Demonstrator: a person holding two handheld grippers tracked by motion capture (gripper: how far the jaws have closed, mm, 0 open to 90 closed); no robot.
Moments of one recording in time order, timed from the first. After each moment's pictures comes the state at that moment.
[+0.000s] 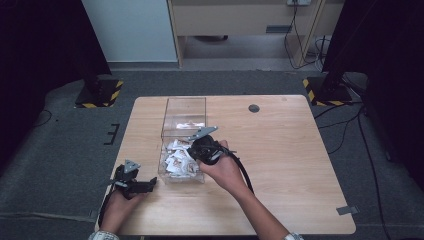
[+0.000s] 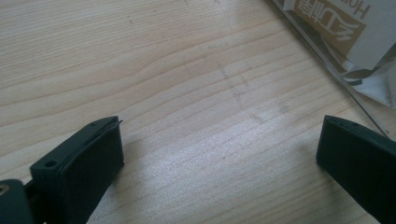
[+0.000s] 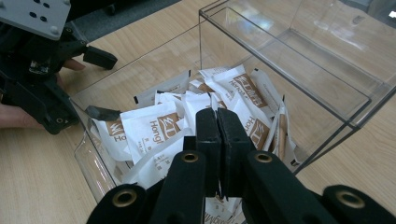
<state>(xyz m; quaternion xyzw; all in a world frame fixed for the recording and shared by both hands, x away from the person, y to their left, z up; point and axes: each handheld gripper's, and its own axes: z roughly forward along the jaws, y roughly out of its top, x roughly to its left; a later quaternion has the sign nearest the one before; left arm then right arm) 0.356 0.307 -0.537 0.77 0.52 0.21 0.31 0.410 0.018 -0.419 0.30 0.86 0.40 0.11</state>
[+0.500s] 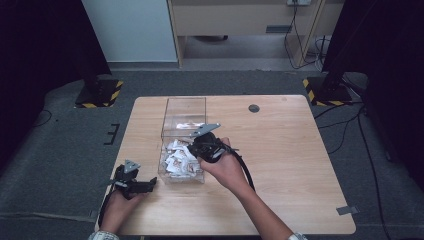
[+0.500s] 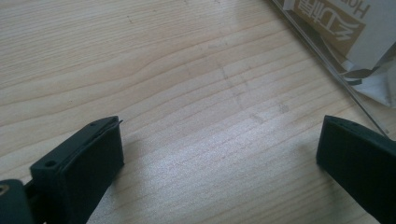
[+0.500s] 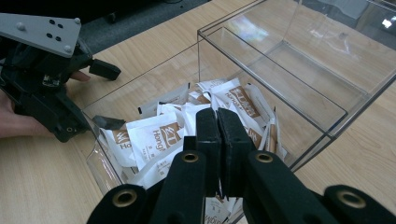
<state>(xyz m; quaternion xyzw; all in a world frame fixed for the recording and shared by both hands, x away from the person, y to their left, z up) 0.356 0.307 -0.537 0.77 0.52 0.21 0.31 0.406 0.014 -0.403 0.29 0.85 0.41 0.12</state>
